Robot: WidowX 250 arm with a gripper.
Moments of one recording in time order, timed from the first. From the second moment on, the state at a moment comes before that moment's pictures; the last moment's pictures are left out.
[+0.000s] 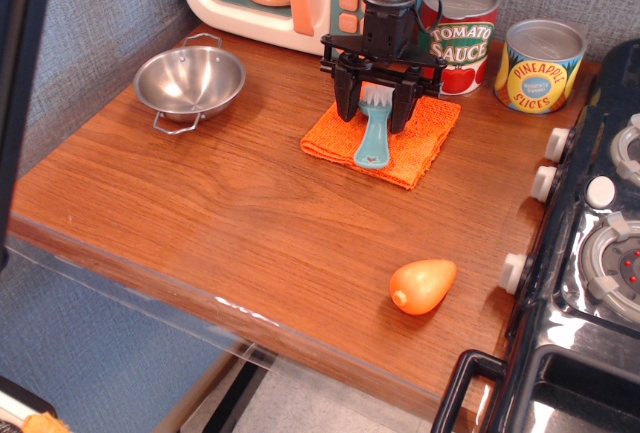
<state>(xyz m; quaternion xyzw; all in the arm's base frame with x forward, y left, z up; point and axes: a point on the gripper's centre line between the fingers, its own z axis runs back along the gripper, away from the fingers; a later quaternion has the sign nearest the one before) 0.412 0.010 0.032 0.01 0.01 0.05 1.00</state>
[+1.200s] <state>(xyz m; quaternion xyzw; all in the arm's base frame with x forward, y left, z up) 0.285 0.005 0.035 0.01 0.01 -0.05 1.00</state>
